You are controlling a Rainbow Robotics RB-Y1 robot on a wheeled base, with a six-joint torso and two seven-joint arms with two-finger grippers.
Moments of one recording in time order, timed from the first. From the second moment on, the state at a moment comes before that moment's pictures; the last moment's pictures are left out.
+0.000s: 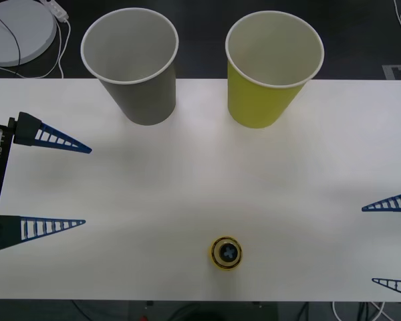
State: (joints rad) right arm 0.45 -1.16 -0.21 -1.78 0.81 -1.30 0.38; left arm 0.10 1.16 0.28 -2.16 -1.13 -1.24 0.30
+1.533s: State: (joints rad) right arm 0.21 -1.06 0.38 -1.57 0.62 -1.04 0.74; left arm 0.10 1.16 0.28 -2.16 -1.13 -1.24 0.30
